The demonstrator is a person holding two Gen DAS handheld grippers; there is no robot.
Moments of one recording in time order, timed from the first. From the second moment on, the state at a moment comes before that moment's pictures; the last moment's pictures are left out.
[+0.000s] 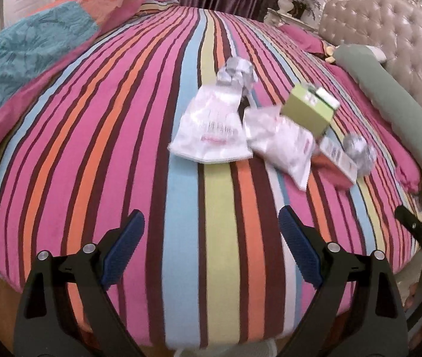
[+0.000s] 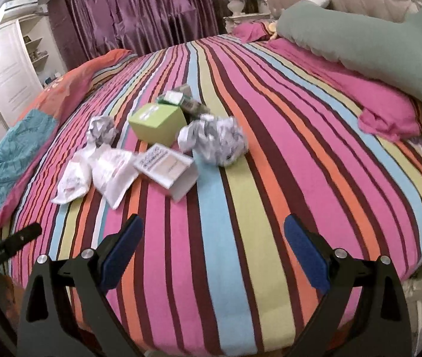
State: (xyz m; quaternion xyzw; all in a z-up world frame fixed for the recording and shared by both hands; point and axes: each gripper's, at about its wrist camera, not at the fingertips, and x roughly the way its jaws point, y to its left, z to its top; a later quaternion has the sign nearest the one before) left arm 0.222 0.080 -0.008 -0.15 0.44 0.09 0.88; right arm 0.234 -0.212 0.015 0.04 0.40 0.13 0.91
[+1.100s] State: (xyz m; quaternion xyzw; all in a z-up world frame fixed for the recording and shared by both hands) left arm 0.371 0.110 -0.050 -0.14 0.51 0.10 0.84; right arm 0.366 -0.184 -0.016 0.03 0.48 0.13 0.87
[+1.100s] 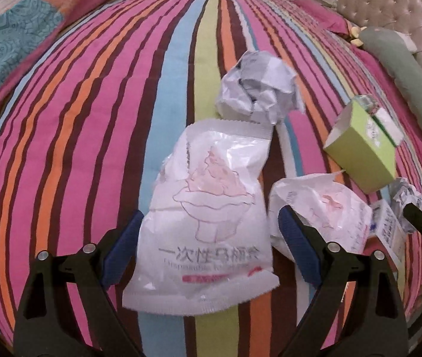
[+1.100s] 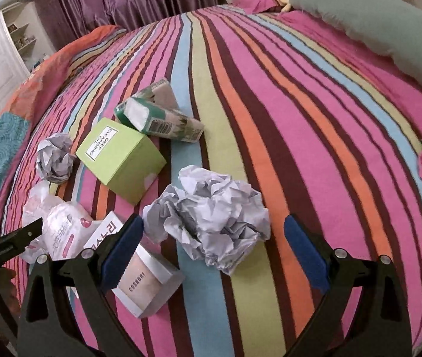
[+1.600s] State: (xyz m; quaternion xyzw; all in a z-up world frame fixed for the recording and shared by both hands) left arm 0.365 0.124 -0.054 -0.13 0.50 0.11 0.85; right arm 0.364 -0.188 -0.028 0.04 0.50 0.13 0.86
